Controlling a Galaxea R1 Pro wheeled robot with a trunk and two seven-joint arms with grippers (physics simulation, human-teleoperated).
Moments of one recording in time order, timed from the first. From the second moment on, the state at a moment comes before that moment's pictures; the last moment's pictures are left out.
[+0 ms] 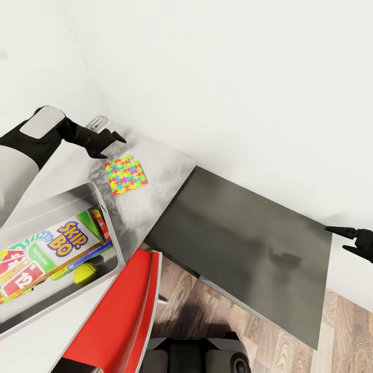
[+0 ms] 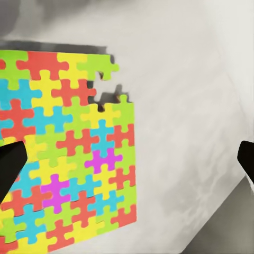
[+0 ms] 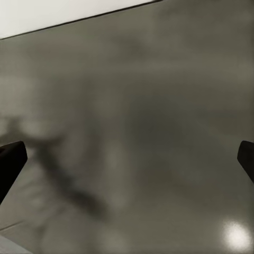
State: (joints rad) left arm -1.74 0.30 -0.65 -0.45 1.61 0.88 0.44; right arm -0.30 -0.73 -0.41 -1.61 -1.67 1.04 -0.35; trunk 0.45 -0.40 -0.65
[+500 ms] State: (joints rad) left arm -1.73 0.30 -0.65 -0.45 1.61 0.88 0.44; right arm -0.30 -0.73 -0.41 -1.61 -1.67 1.04 -0.35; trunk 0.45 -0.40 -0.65
